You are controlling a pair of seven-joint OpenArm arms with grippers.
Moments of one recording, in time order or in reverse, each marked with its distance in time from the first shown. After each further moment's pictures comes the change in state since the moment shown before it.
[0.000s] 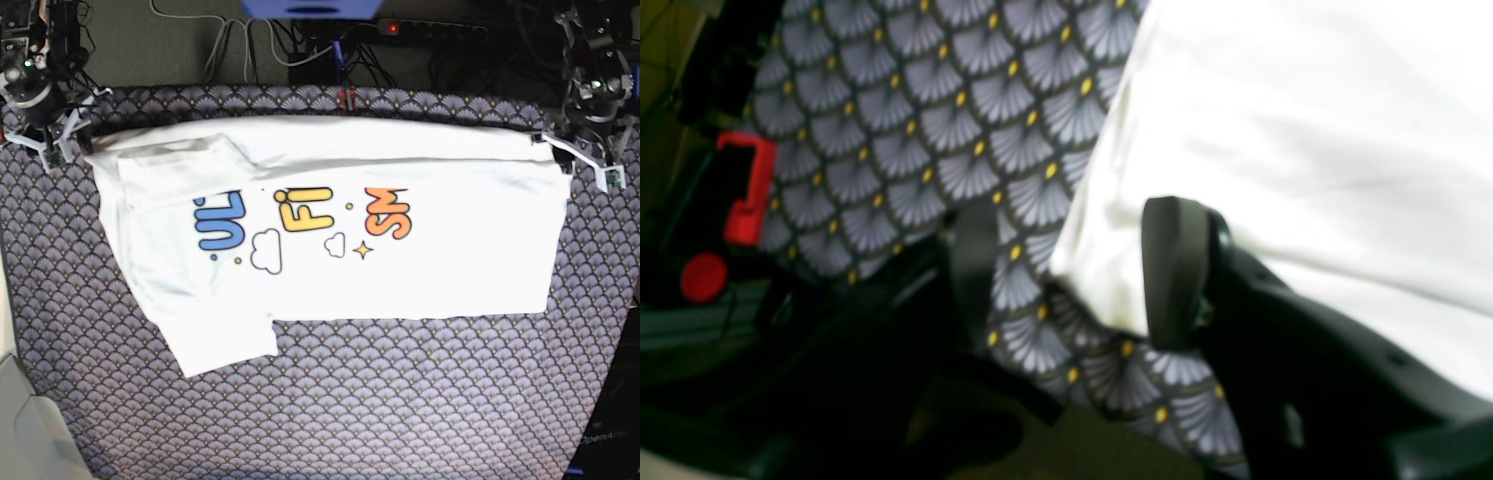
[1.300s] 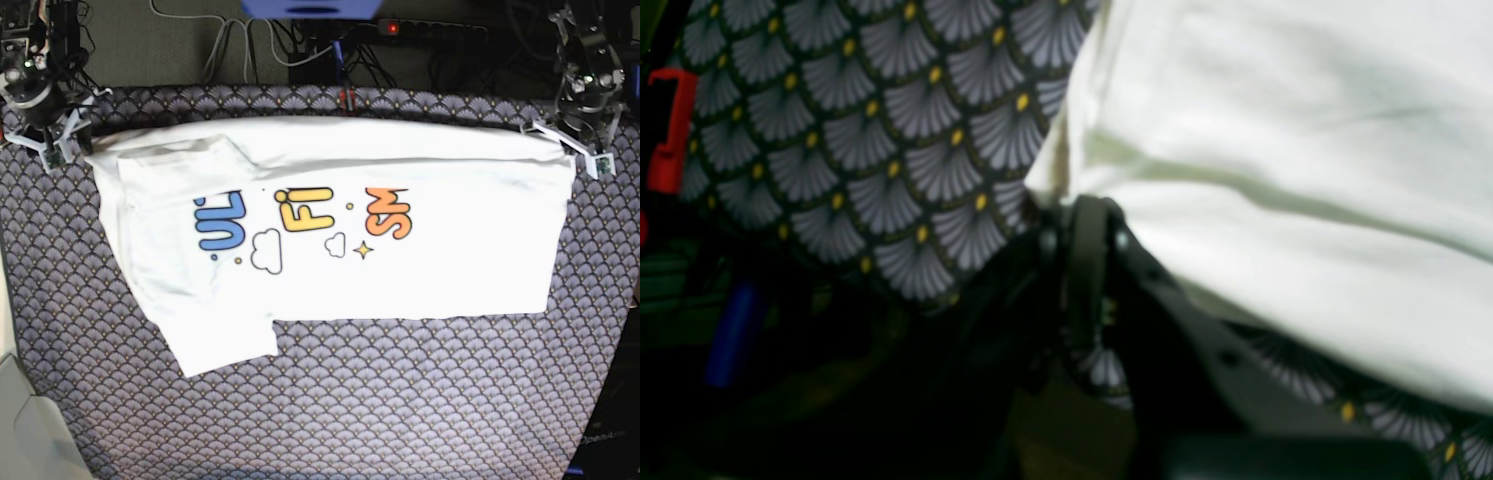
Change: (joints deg) left arm 0.0 1.1 0.1 -5.2 -0.5 -0.2 -0.5; right arm 0.1 0.1 -0.2 -0.1 0.0 0.0 0.0
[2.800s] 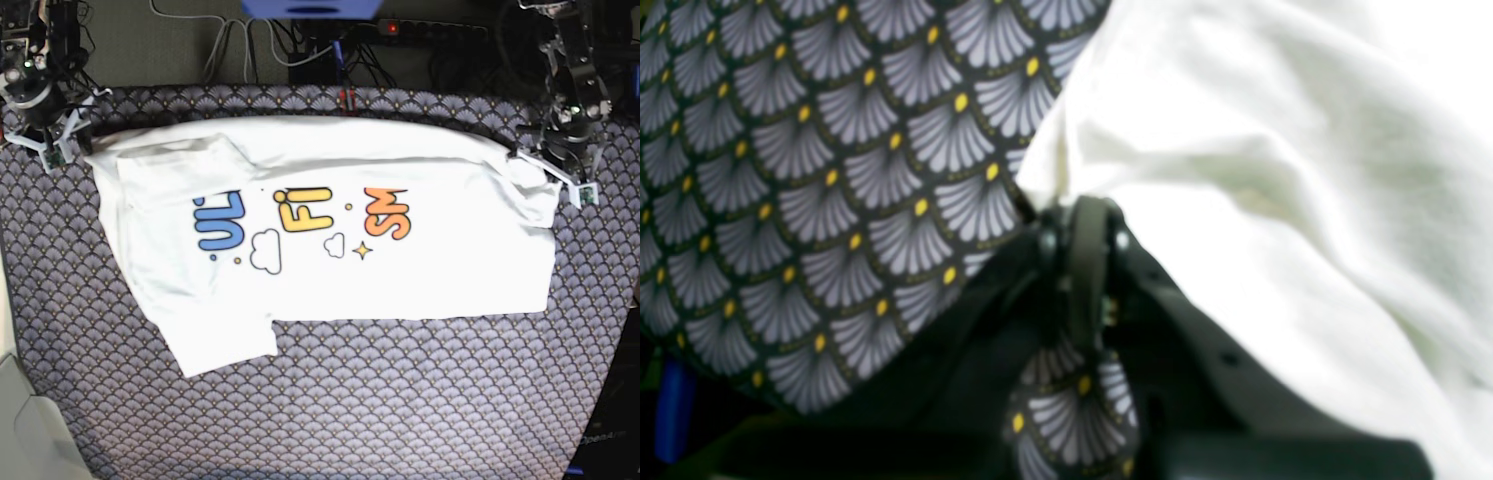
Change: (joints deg) left arm -7.2 0.0 4.7 -4.7 0.7 0.4 -0.2; right arm 0.0 0.0 0.0 0.0 0.0 0.0 0.0
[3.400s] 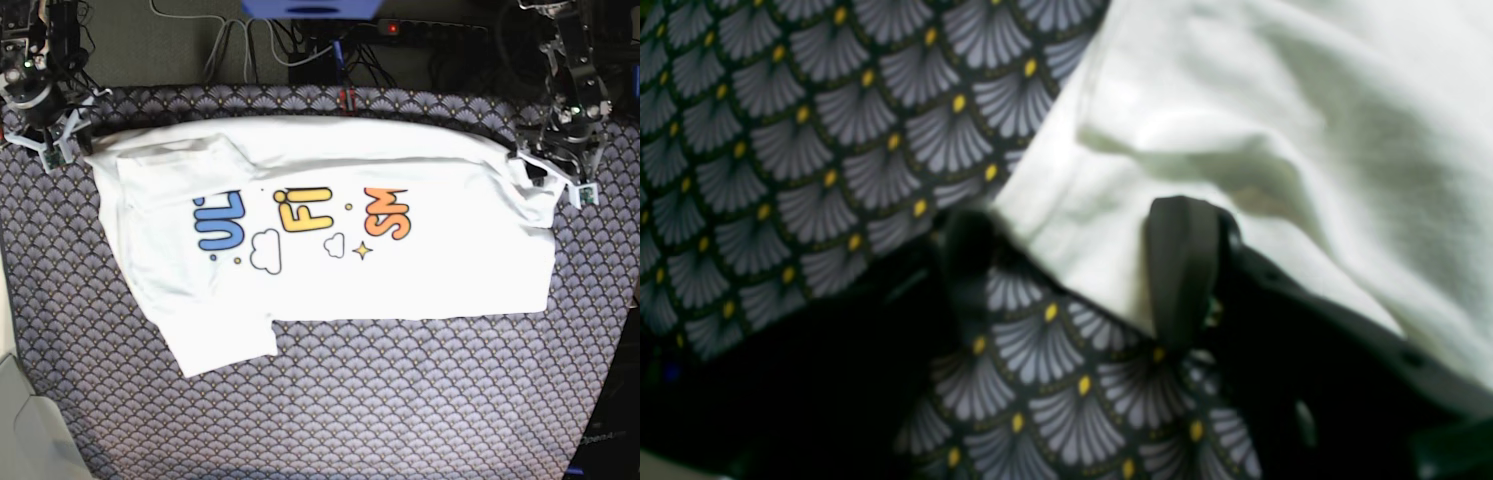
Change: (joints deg) left arm -0.3 0.0 0.0 0.0 0.0 0.0 0.2; right arm 0.0 0.0 0.0 0.0 0.0 0.0 0.0
